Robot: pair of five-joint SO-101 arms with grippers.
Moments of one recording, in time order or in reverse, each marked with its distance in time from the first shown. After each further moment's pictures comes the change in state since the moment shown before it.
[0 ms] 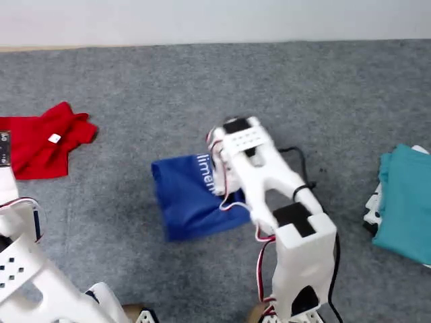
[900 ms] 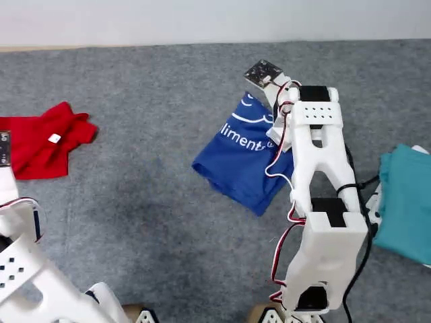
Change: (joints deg) left arm 0.0 0.0 0.0 0.0 0.0; right arm 19.0 1.0 -15.2 -12.4 61.7
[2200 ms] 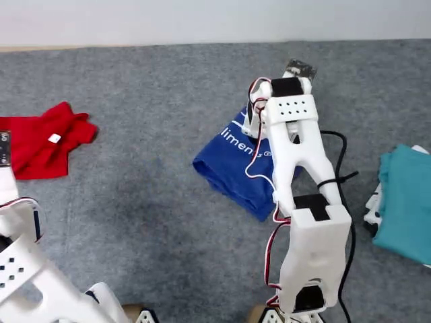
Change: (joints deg) left arm 0.0 0.0 0.0 0.0 -0.1; right arm -7.5 4.3 -10.5 15.2 -81.3
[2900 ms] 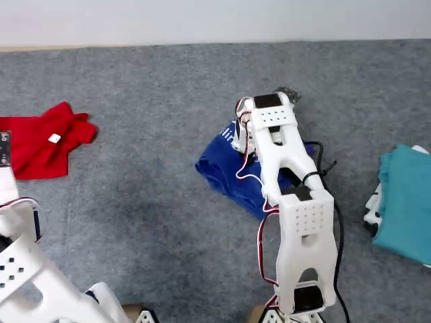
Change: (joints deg) left arm 0.0 0.0 0.0 0.0 0.0; right arm -2.0 14.9 -0.3 -6.5 -5.9
